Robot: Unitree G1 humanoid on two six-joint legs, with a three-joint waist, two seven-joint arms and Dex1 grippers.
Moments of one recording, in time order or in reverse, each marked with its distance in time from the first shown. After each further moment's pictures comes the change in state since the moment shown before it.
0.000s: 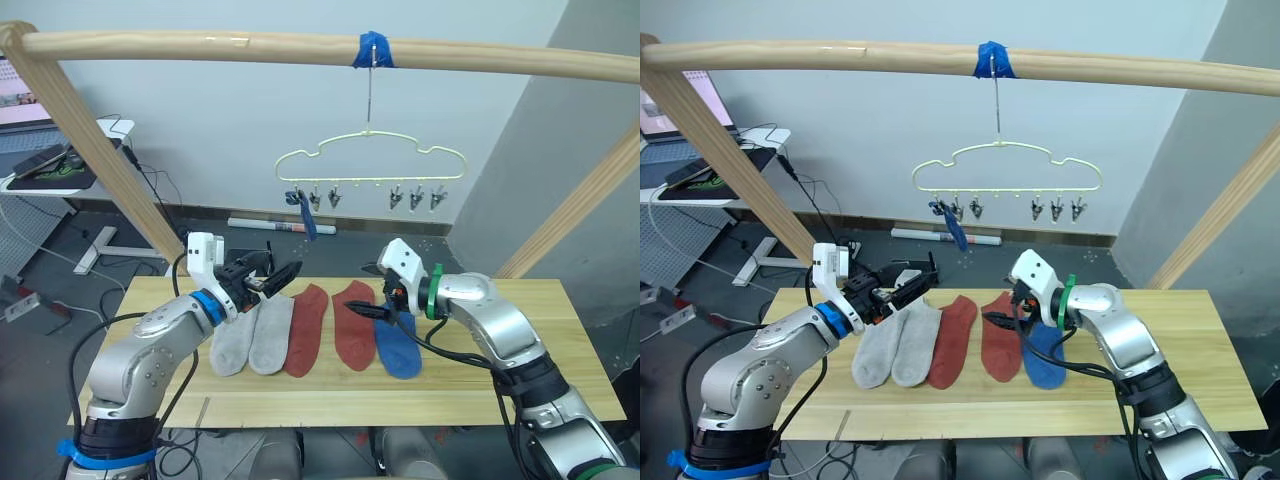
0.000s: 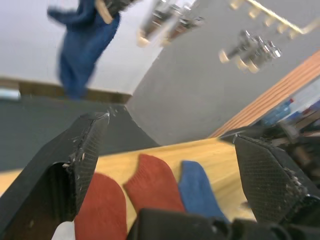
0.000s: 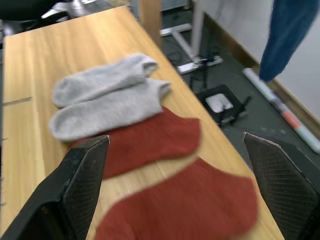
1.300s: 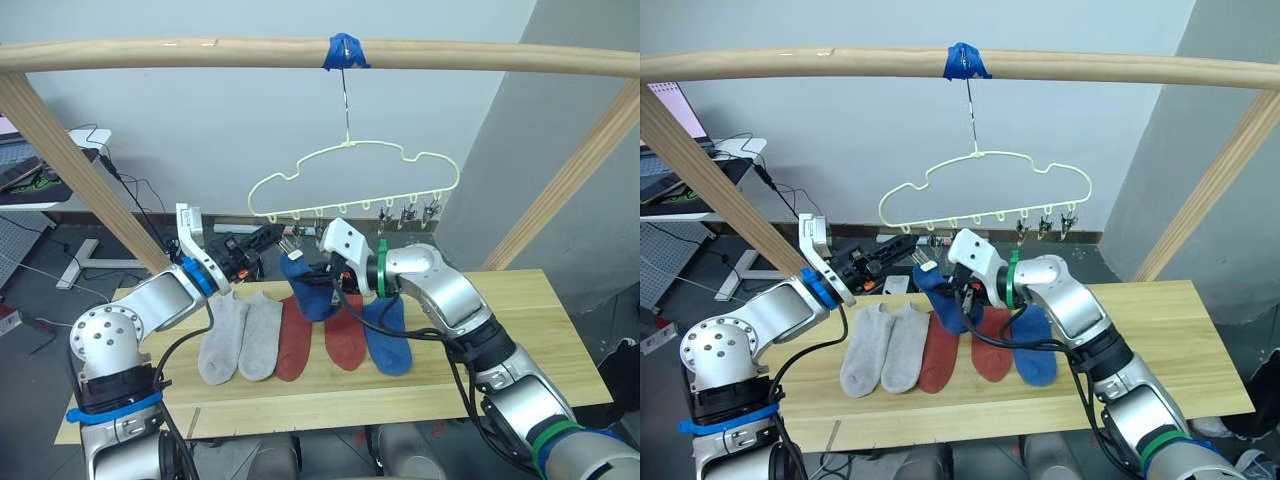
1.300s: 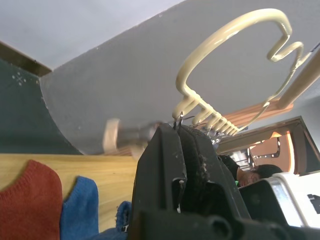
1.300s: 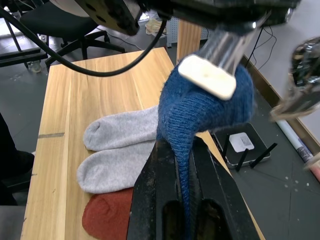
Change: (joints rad) left arm -0.232 -0.071 0.331 0.190 -0.663 0.494 0.303; right arm -0.267 0.204 0.182 0.207 -0.047 -0.038 0.069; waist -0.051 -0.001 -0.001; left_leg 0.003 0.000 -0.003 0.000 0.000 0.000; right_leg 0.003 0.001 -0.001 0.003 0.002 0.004
